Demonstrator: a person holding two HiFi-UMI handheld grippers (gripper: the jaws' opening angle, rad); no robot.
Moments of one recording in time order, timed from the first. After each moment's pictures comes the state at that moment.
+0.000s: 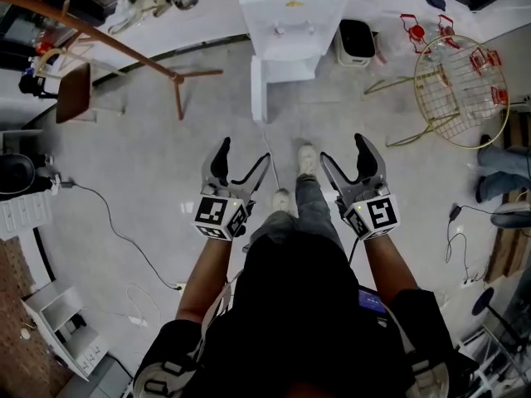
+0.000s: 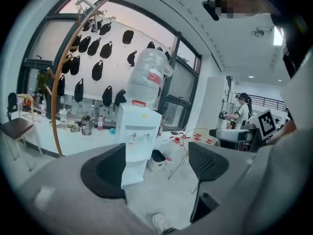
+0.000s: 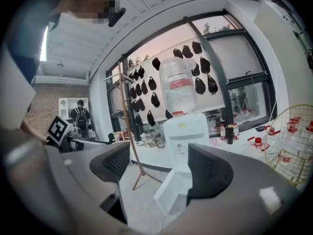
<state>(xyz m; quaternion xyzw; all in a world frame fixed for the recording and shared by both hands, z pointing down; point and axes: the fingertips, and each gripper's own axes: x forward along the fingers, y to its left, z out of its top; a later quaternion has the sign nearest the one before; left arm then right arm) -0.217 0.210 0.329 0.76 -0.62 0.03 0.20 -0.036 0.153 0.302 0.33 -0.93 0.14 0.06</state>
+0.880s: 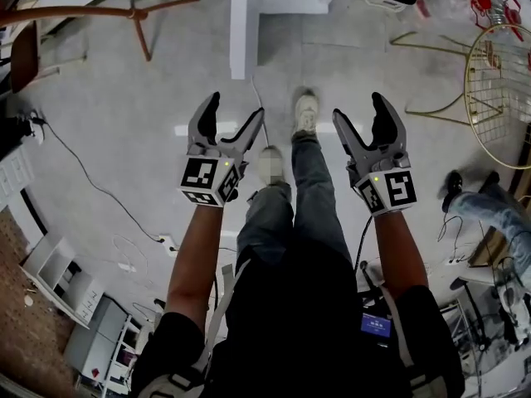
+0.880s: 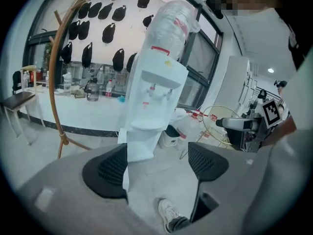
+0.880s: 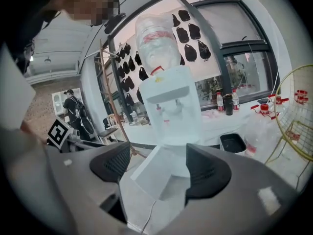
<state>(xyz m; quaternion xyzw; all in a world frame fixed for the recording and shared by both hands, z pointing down) -0.223 0.120 0.564 0.70 -0.64 0.10 0.29 -0.031 0.036 0.515 0.31 -0.92 0.20 0.13</state>
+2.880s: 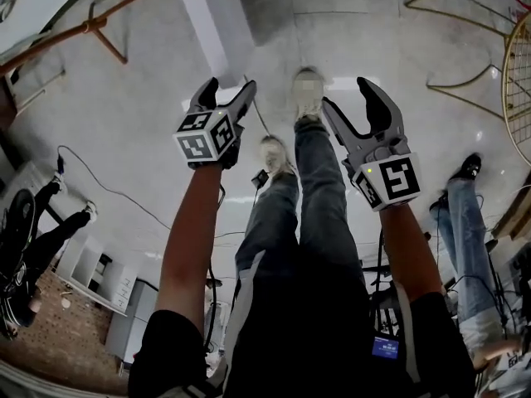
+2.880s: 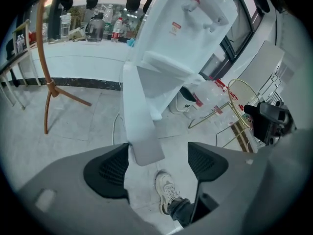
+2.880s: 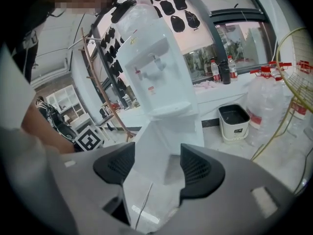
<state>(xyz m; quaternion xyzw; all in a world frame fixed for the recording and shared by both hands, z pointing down) -0.211 0.084 0.802 0.63 -0.57 0.19 0.49 -0.025 0.009 0.664 0.29 -0.90 0.27 0.20</state>
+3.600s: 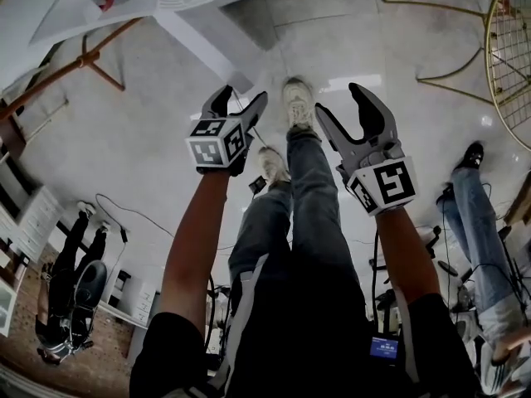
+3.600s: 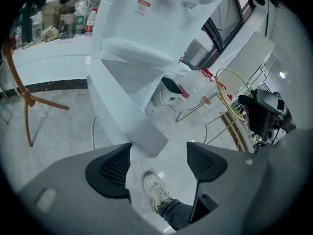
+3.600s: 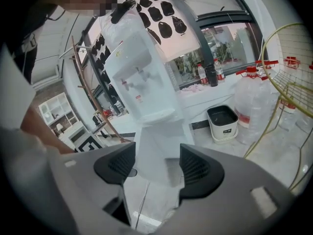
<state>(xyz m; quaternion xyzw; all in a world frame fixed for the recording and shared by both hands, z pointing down) -0.144 0.042 0.799 0.67 -0.50 0.23 0.50 0.008 -0.021 0.653 0.33 -0.88 0.30 0.18</state>
